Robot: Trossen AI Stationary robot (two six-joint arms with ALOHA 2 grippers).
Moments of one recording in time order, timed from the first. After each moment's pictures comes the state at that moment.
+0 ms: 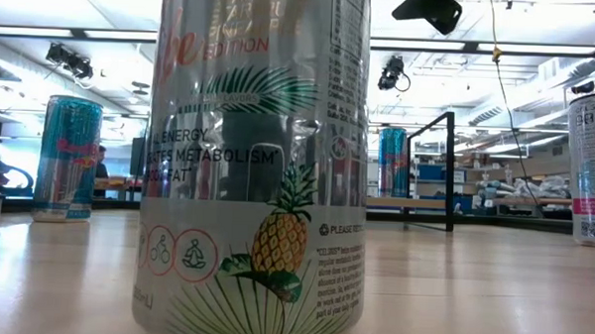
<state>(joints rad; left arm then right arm) 0.09 1.58 2.03 -1.57 -0.18 -0.20 0.20 1.18 1.07 -0.50 0.11 0.36</state>
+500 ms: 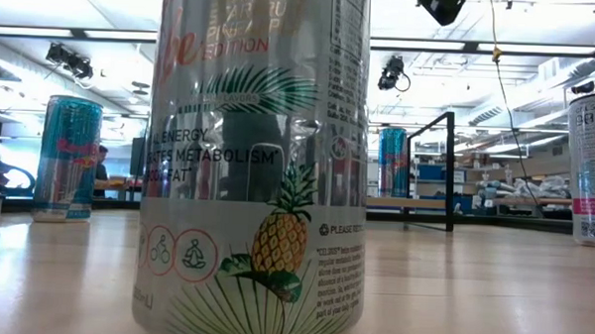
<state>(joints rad) 0.00 1.37 1.81 -1.57 -0.25 -0.40 0.30 1.18 0.99 -0.30 0.11 0.38</state>
